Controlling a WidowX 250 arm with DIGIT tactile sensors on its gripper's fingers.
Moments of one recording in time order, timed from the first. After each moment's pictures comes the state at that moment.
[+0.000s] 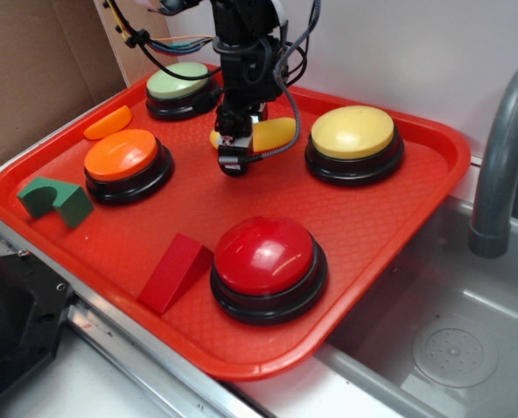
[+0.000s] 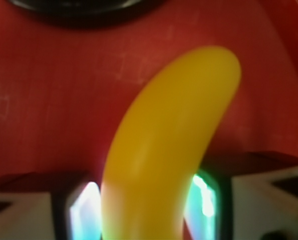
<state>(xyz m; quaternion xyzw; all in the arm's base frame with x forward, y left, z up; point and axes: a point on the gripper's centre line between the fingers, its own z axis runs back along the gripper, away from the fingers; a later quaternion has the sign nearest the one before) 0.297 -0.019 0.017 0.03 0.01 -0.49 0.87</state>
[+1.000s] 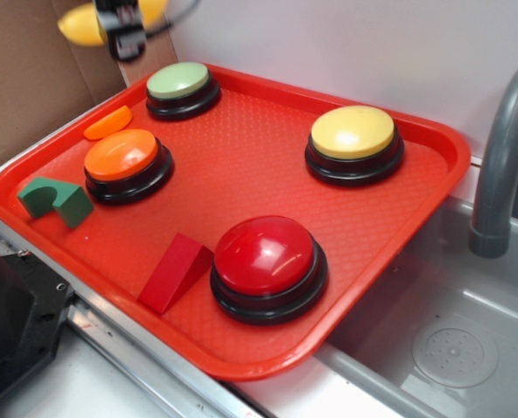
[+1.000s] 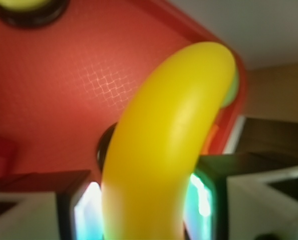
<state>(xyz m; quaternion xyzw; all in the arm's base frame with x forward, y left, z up) 0.216 0.012 0.183 0.15 0.02 -0.17 0.97</state>
